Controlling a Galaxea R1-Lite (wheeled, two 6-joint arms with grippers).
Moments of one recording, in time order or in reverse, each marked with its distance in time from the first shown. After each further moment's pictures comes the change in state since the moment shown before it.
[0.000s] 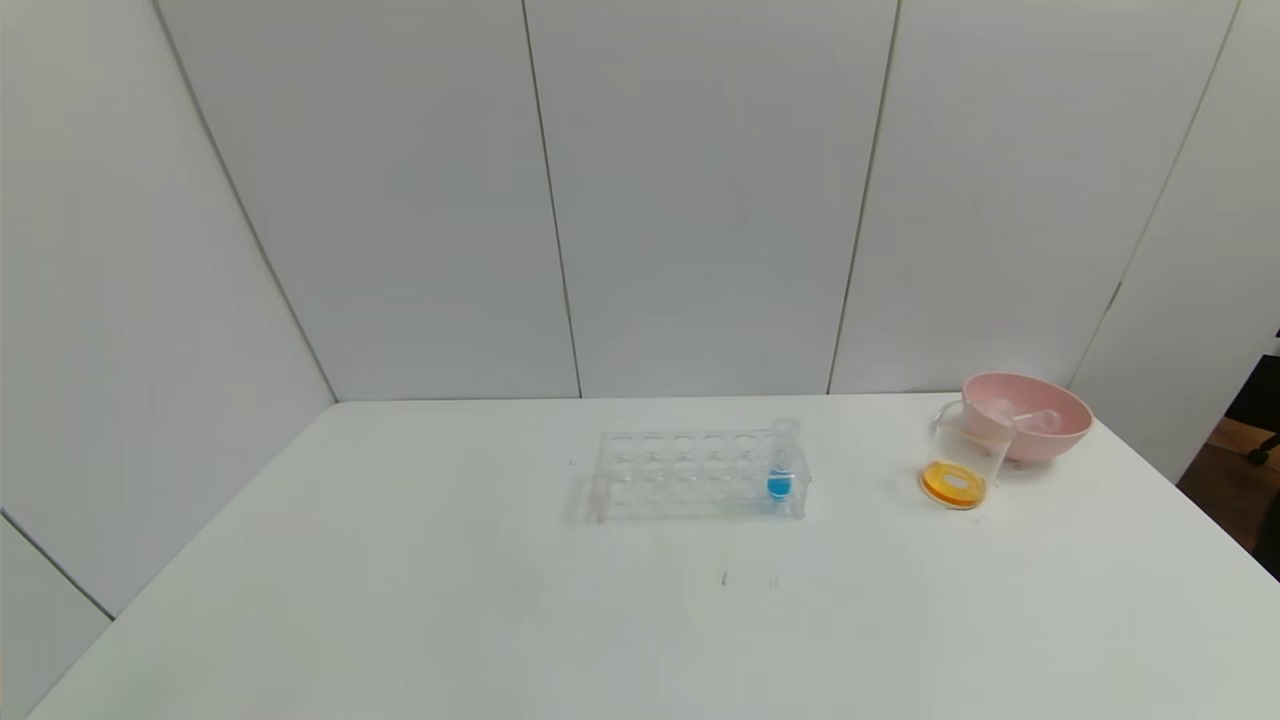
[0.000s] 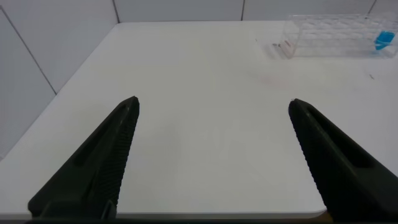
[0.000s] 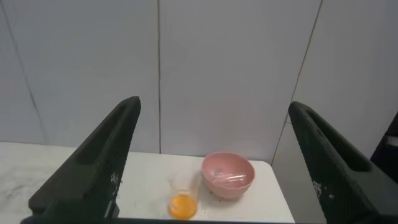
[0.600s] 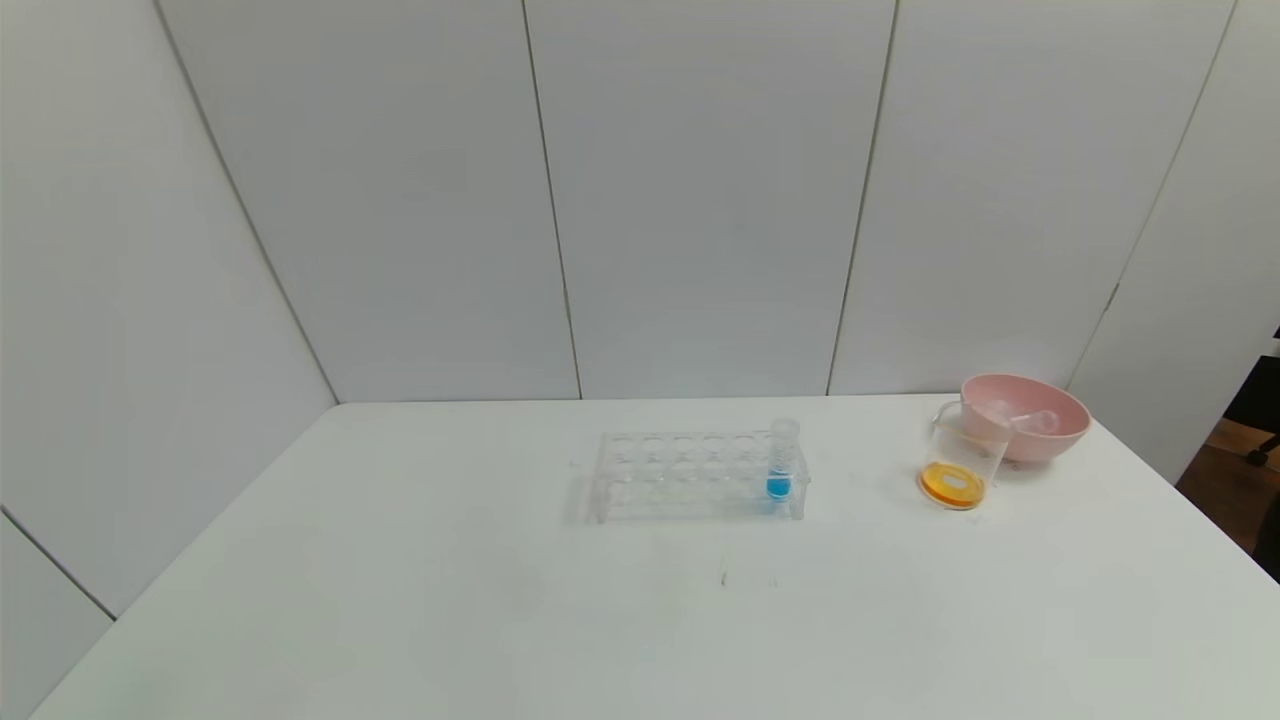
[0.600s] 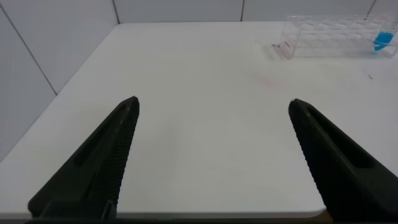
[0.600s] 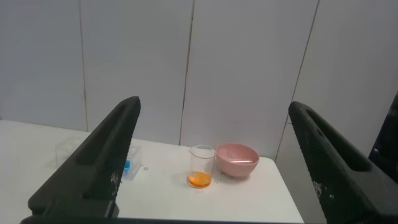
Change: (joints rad) left arm 0.000 0.000 0.000 0.000 0.000 0.000; right arm 0.081 -0.671 0.141 0.401 0.011 -0.024
